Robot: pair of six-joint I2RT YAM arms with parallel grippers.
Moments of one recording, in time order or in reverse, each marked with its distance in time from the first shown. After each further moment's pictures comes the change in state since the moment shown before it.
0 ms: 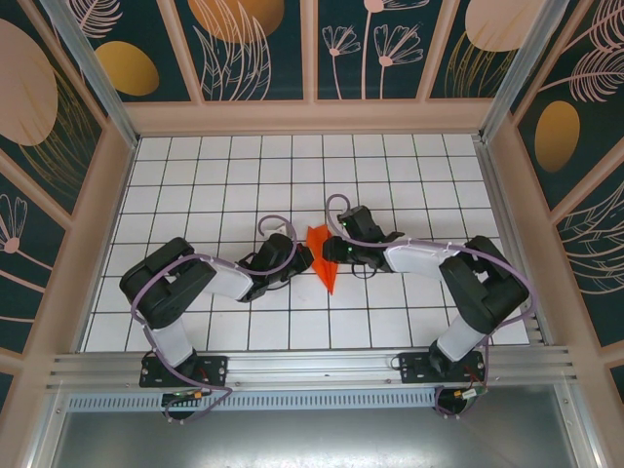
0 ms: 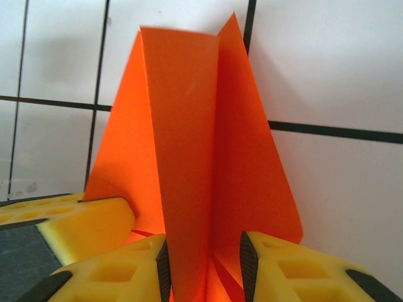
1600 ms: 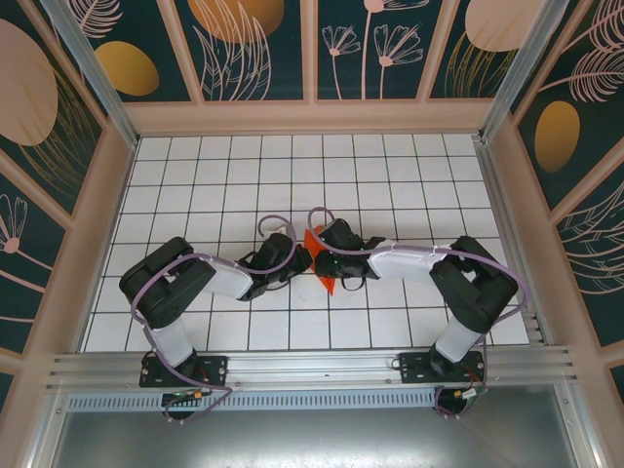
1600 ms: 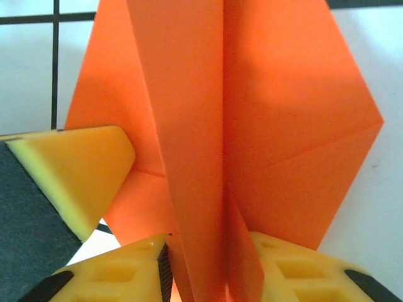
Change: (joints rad) left arm 0.006 0.000 0.008 -0.048 0.019 0.000; right arm 0.159 0.035 0.069 -0.175 0.148 0.106
